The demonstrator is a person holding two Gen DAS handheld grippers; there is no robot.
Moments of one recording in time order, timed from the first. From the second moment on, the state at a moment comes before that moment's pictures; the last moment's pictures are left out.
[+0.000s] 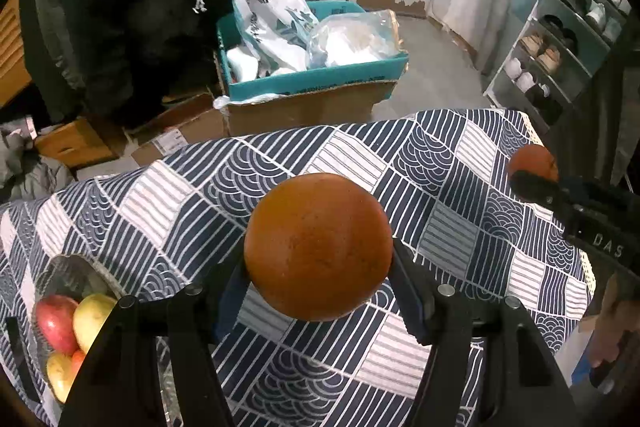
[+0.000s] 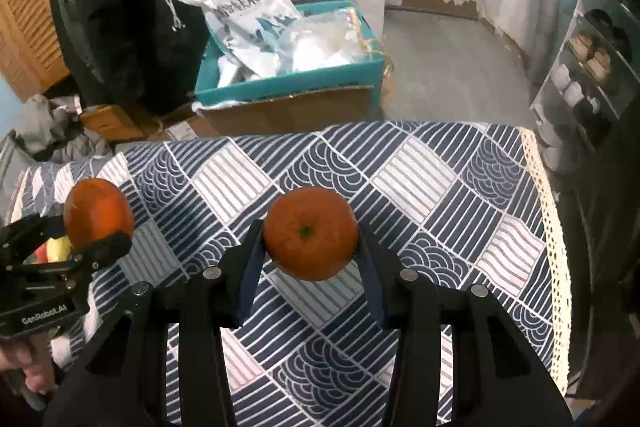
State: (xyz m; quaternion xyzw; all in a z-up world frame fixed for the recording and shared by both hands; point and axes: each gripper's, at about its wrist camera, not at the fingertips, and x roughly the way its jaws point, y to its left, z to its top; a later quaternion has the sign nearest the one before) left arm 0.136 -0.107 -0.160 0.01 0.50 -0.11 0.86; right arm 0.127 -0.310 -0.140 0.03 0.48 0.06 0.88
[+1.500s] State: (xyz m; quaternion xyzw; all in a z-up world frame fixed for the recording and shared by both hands) left arm 0.051 0.038 -0.096 -0.04 0.46 -0.04 0.89; right arm 0.084 -0.156 -0.067 -0.02 0.42 0.21 0.88
